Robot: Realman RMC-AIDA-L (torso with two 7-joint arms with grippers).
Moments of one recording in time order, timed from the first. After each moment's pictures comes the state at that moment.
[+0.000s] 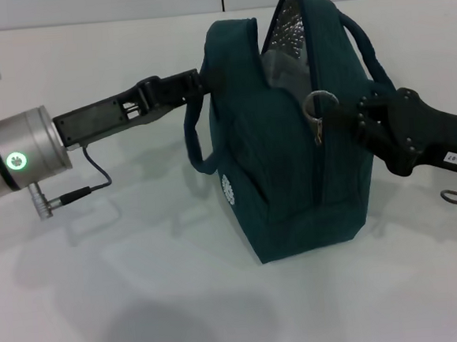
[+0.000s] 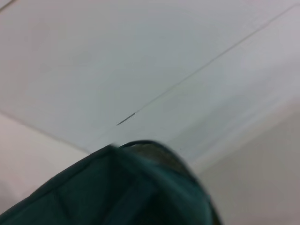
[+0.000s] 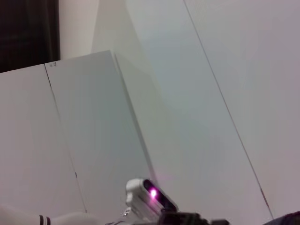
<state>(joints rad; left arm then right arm) -0.57 -2.08 0.73 0.49 1.68 1.59 -1.97 0.51 2.03 -1.18 -0.34 -1.18 -1.68 1.10</state>
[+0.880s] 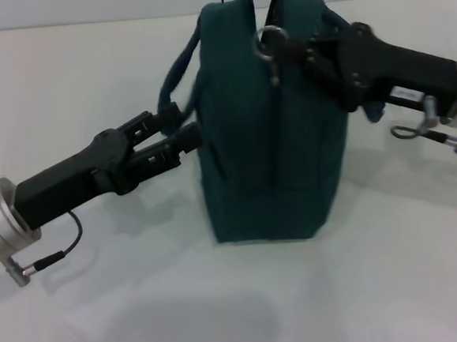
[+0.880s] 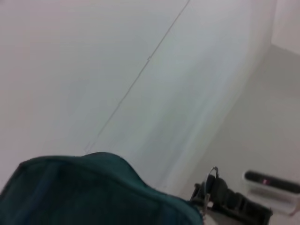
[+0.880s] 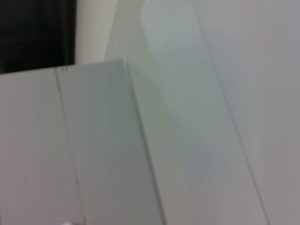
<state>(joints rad) -0.41 -2.08 0.73 0.43 1.59 1.77 -1.43 0.67 2.03 -1.27 -0.33 -1.04 -1.58 1.09</state>
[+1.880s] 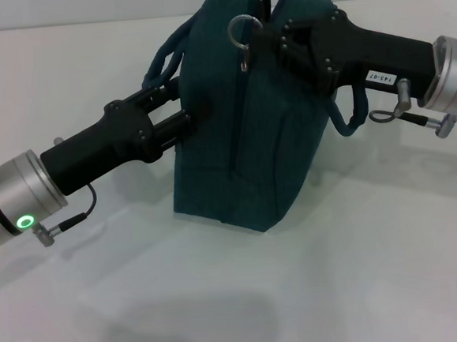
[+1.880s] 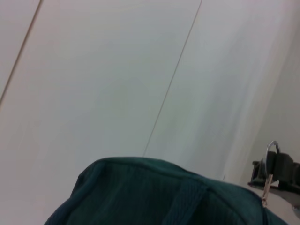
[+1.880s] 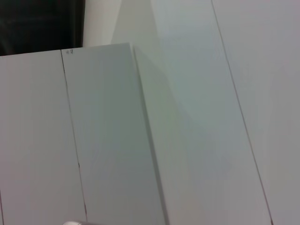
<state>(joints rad) -0.49 -2.09 0.73 0.35 1.56 1.57 -1.18 0.73 2.03 -1.30 -0.33 -1.03 -1.52 1.09</state>
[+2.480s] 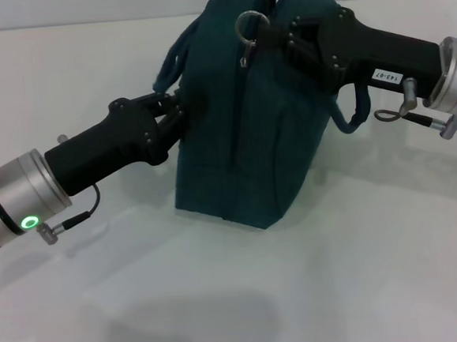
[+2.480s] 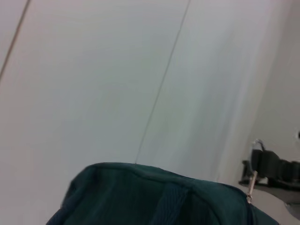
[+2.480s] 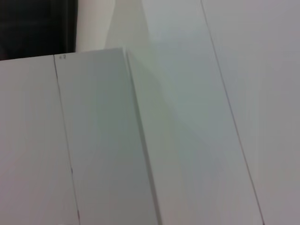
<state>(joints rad) -0.49 -2.09 0.76 0.35 1.54 1.58 -1.13 0.71 2.03 -1.29 -0.33 -1.02 -1.53 1.09</state>
